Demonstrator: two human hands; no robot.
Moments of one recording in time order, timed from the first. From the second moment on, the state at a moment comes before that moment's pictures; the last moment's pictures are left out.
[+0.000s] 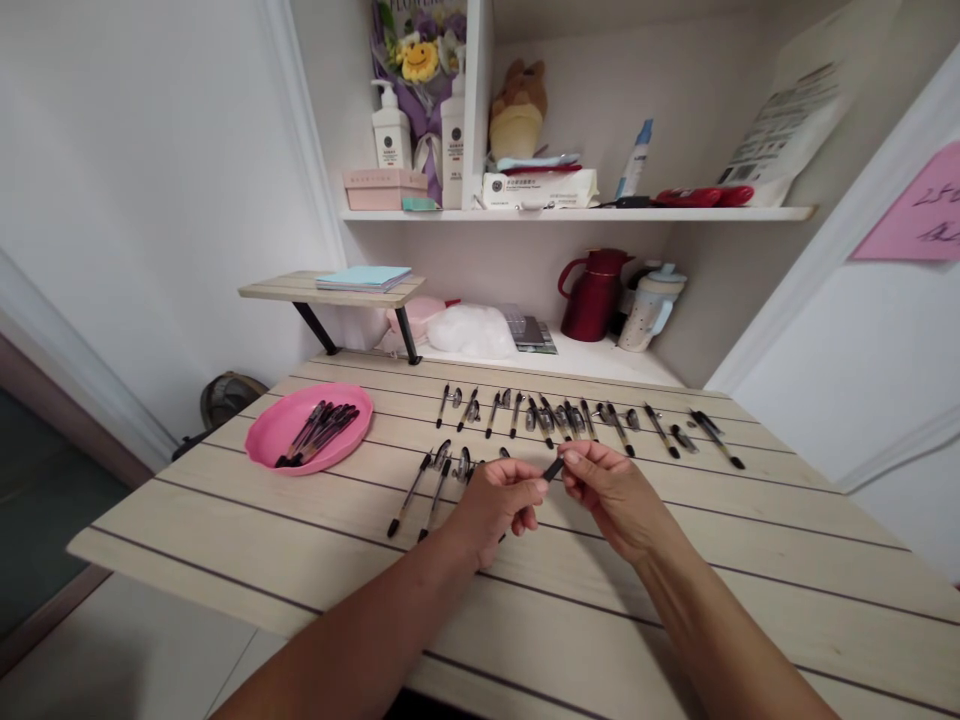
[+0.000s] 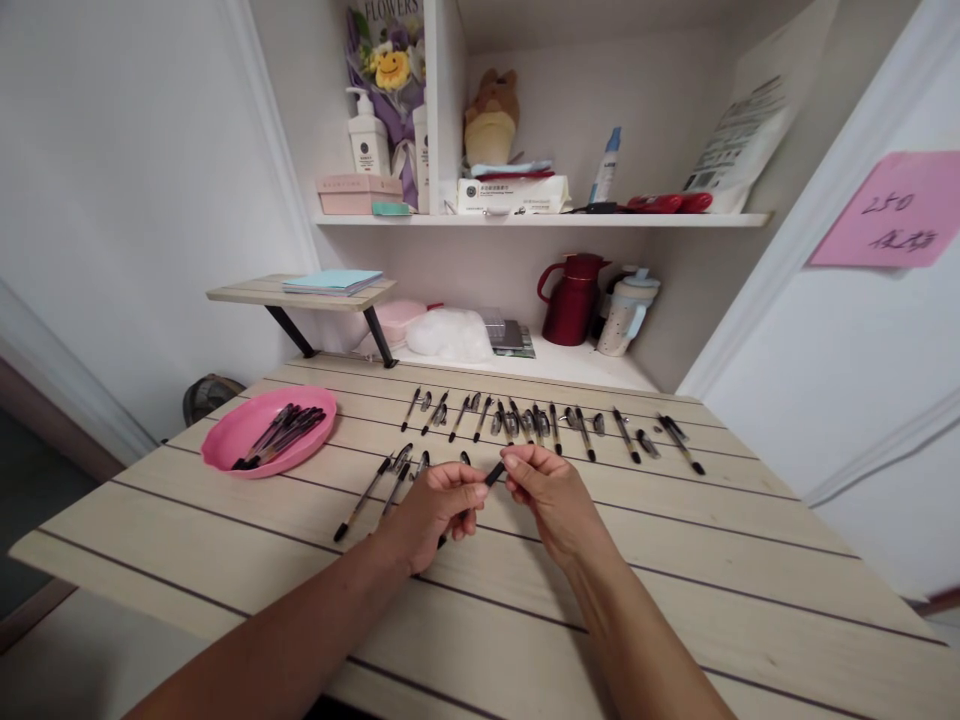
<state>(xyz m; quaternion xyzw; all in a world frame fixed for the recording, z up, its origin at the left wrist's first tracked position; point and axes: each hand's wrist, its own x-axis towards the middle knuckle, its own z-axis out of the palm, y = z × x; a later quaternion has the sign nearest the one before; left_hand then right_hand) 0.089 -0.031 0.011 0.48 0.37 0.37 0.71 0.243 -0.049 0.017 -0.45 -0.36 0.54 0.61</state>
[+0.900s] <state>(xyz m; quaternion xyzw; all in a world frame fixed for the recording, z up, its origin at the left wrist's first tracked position) 0.095 -0.039 0.008 0.55 0.37 0.45 0.59 0.240 -0.052 0.015 -0.42 -0.39 0.55 0.61</state>
